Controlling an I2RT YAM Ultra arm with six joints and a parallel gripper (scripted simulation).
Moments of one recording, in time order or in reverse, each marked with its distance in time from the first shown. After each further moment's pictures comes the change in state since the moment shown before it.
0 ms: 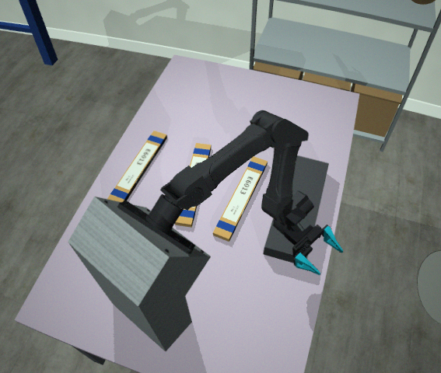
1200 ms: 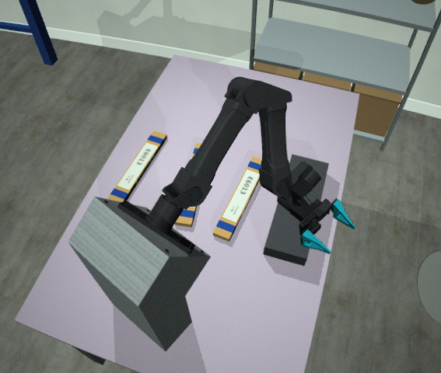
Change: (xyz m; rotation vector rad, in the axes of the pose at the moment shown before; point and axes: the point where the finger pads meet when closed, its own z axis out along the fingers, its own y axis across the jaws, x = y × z) arm -0.130 0.018 0.012 -0.007 -0.004 0.024
